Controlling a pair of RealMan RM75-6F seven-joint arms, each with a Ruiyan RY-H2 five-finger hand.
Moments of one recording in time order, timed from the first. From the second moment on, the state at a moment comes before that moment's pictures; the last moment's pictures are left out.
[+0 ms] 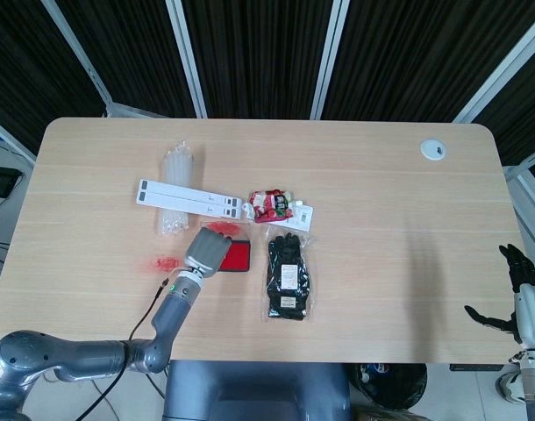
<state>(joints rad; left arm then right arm) -0.95 -1.83 -0.12 -1.31 0.73 1.02 1.03 0.05 -1.08 0.15 -1.71 -1.30 1.41 0.20</state>
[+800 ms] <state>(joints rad) -0.95 -1.76 -0.14 -1.42 0.76 1.07 1.02 0.05 -1.08 0.15 -1.71 -1.31 1.41 0.20</state>
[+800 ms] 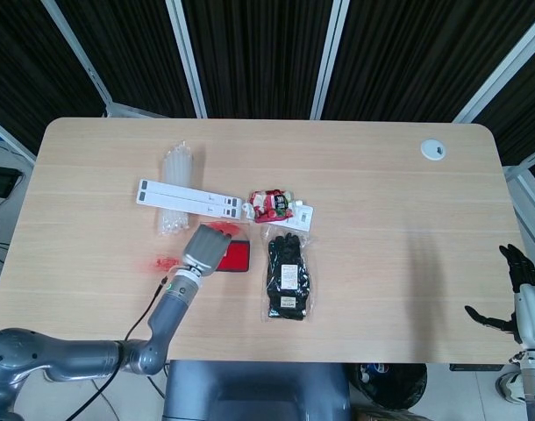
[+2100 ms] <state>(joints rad) -0.79 -1.62 0.00 -1.48 0.80 1.13 0.94 0.05 -1.08 0.15 -1.71 -1.31 1.41 0.20</state>
